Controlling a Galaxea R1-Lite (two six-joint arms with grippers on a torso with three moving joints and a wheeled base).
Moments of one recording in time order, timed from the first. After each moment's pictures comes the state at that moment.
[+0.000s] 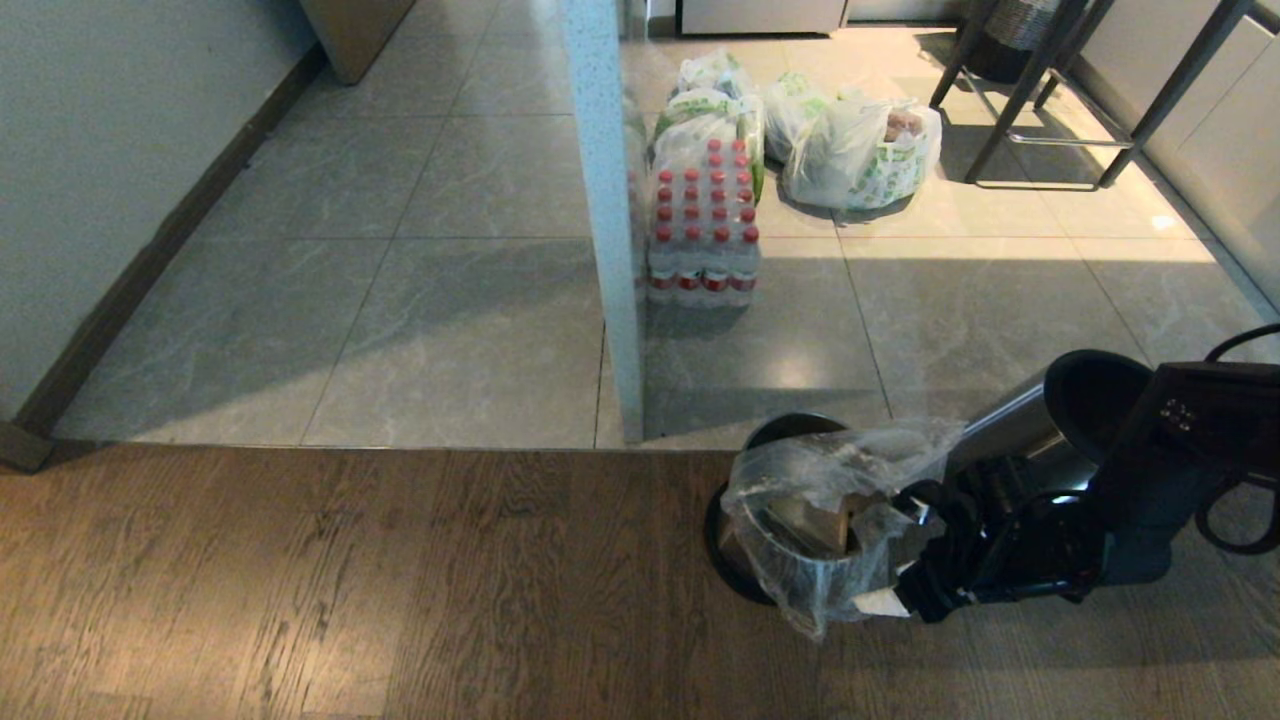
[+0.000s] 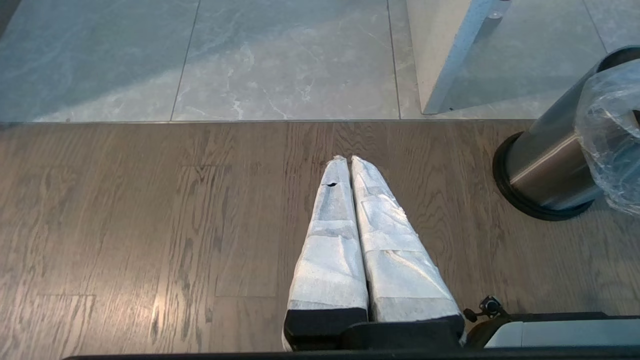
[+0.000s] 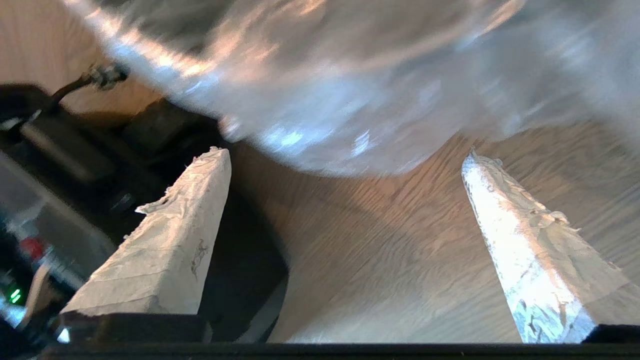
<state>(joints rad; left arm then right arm) 0.00 0.00 0.00 0.00 0.00 0.00 0.02 2.34 -0.82 -0.47 0.47 -0.41</state>
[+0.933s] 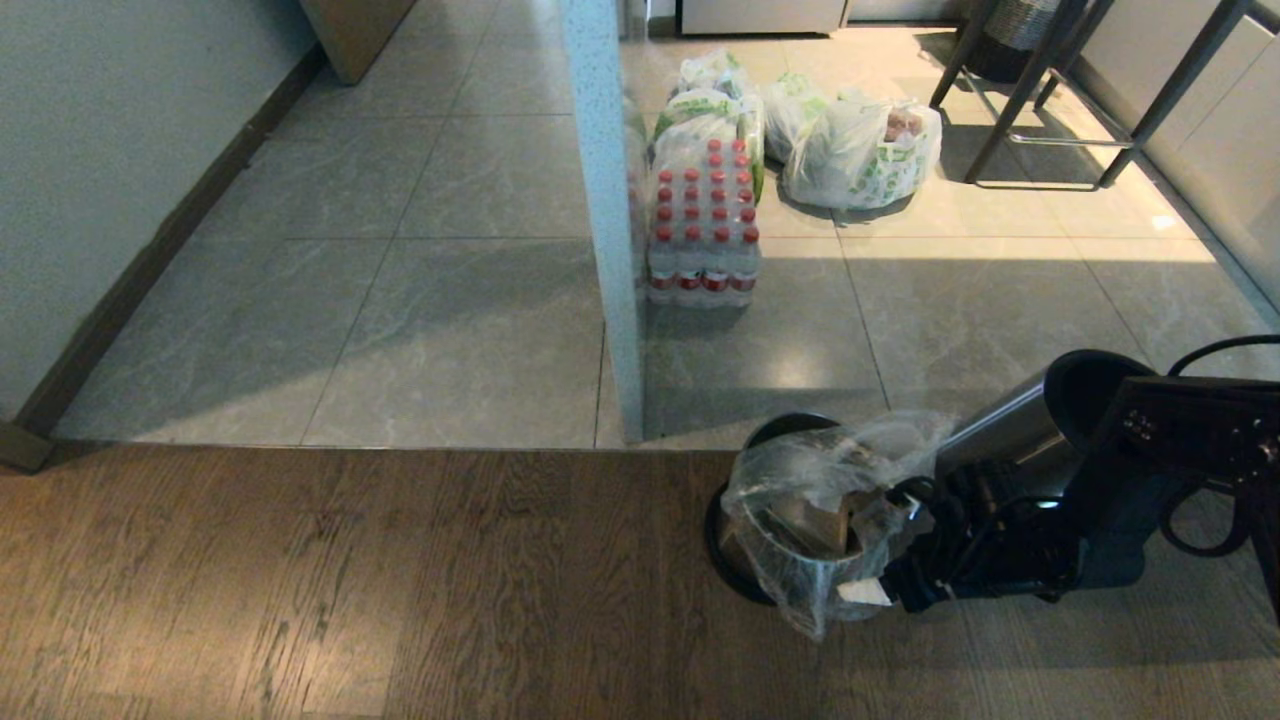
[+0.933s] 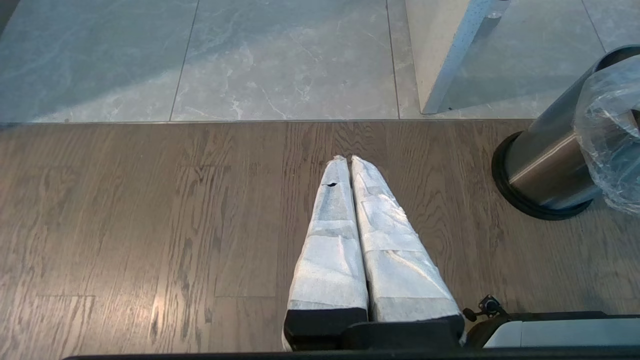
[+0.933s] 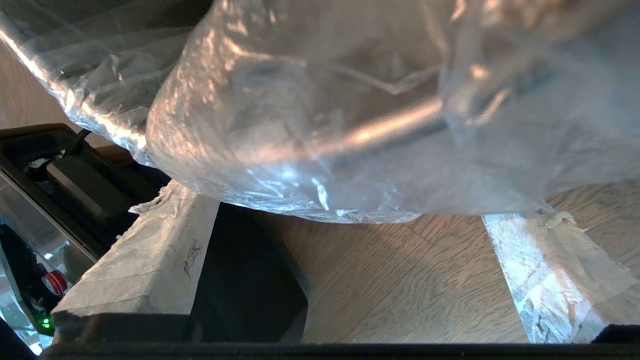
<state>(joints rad) 0.00 0.00 0.00 0.00 0.00 0.00 0.02 2.43 -0.88 -0.54 0.53 -0.33</state>
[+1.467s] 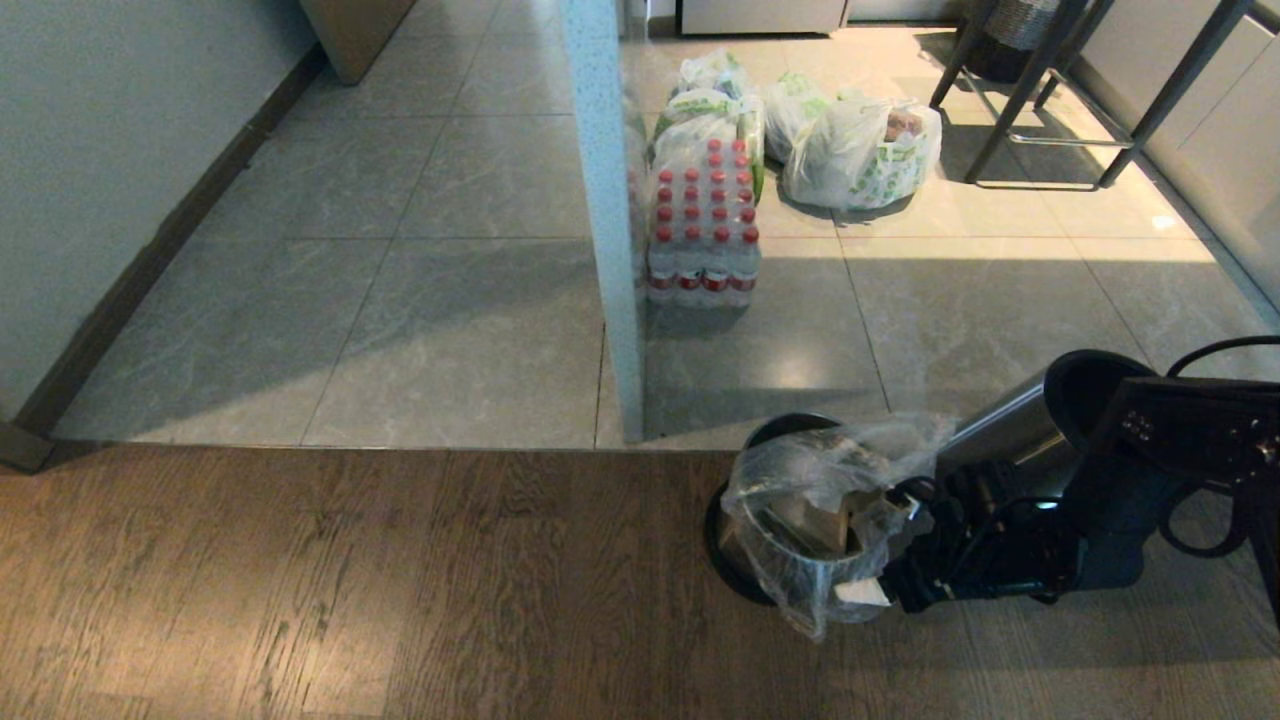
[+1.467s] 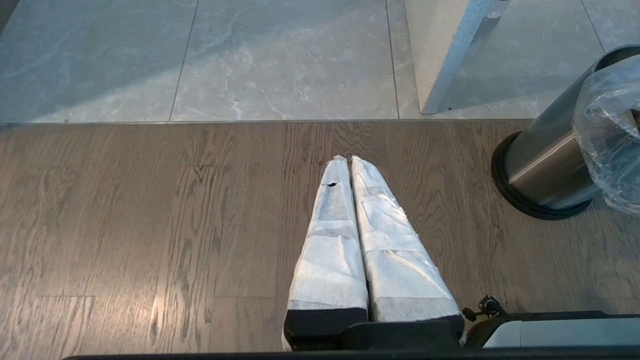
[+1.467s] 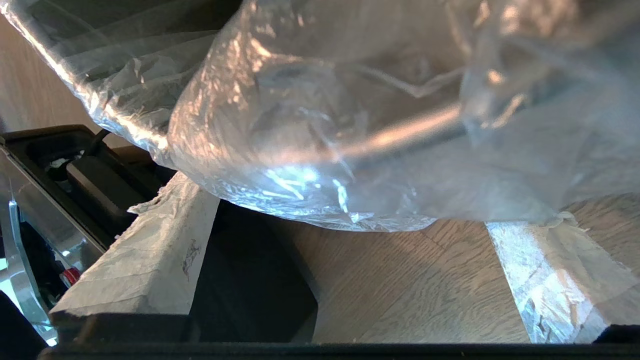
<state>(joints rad) 0.00 0.00 0.00 0.00 0.00 0.00 0.02 2.43 -0.88 -0.54 0.57 -0.32</state>
